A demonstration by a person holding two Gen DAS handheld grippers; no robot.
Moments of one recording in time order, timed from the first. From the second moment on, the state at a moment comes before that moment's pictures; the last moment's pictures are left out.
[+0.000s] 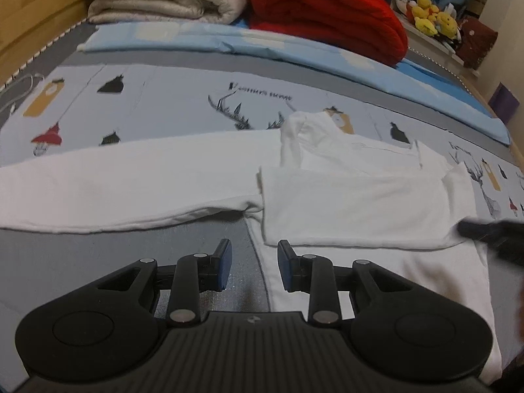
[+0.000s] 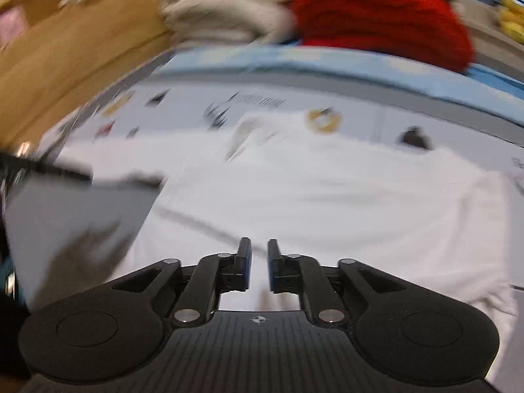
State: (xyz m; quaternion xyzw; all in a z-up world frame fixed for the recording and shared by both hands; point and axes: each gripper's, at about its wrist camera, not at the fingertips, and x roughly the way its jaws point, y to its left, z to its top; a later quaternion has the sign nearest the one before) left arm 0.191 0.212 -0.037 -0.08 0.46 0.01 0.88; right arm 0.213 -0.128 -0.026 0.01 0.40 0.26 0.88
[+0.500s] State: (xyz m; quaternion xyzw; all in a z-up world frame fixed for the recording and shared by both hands) left arm 0.263 0.204 -0.074 -0.14 0.45 0.00 0.88; right arm 0.253 -0.293 -0.096 0.26 0.47 -0.02 0.85
